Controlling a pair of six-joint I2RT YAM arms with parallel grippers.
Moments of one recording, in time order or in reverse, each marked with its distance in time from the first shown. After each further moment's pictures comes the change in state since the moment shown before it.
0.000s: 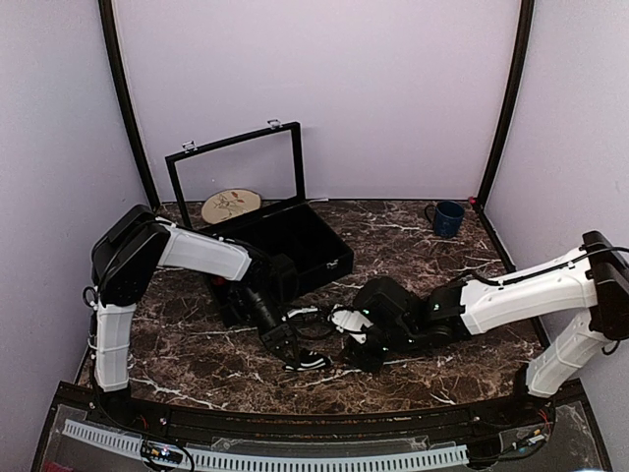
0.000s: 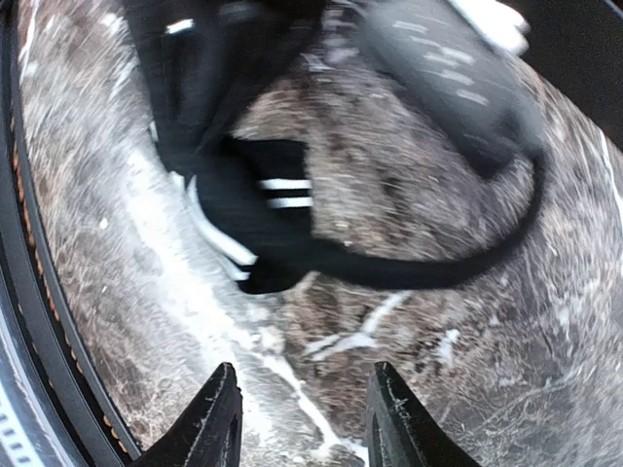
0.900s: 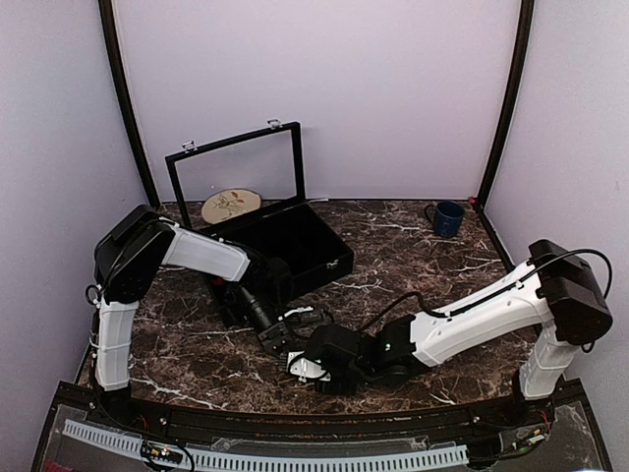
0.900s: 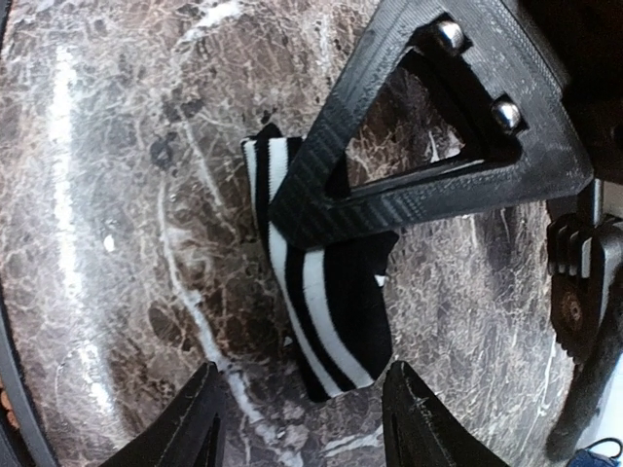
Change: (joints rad) left arm 0.037 0.027 -0.019 -0.017 0.097 0.004; right arm 0.226 0.254 0.155 0.034 0.294 -0.367
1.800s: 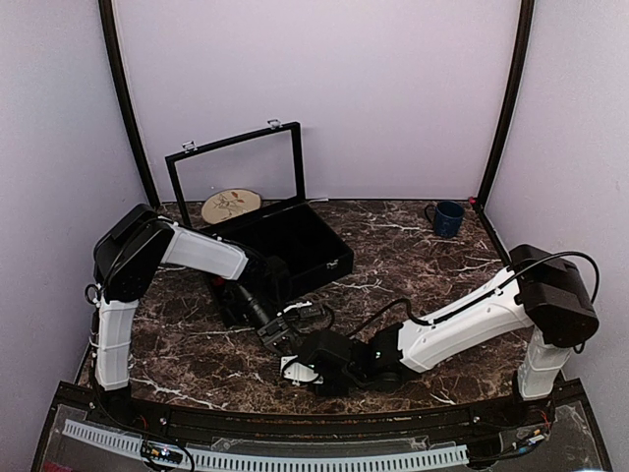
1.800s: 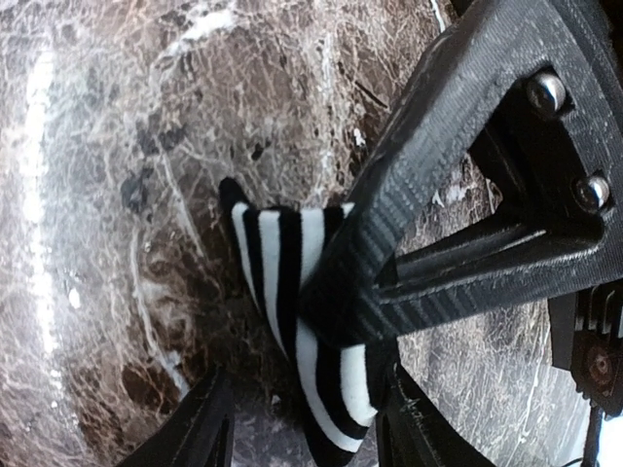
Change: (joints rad) left arm 0.018 0.002 -0.003 0.001 0.074 0.000; right arm 0.003 0.082 0.004 0.122 0.047 -0.085
